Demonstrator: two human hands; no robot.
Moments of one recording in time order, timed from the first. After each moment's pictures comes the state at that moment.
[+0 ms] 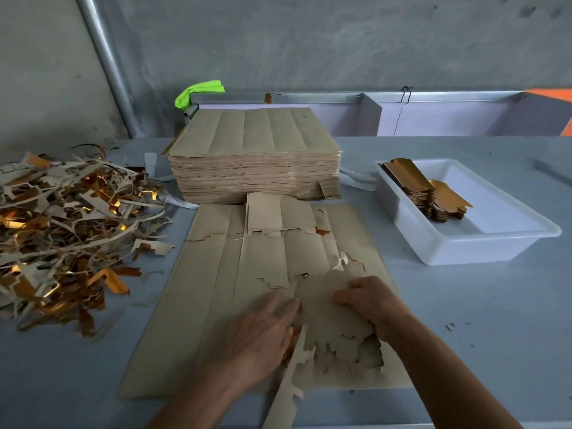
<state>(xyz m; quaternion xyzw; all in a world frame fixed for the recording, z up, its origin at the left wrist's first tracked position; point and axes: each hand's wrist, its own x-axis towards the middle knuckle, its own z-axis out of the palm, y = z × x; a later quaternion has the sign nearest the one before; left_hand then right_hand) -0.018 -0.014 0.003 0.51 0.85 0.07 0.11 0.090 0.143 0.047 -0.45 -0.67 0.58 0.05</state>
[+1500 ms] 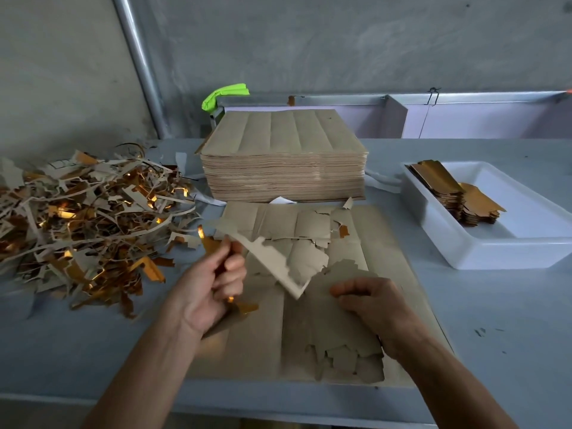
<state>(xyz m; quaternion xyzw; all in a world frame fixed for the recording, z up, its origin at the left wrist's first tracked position) -0.074 -0.069 0.080 0.06 0.41 0.81 0.42 0.086 0.103 0.053 -0.36 -0.71 0.60 0.12</state>
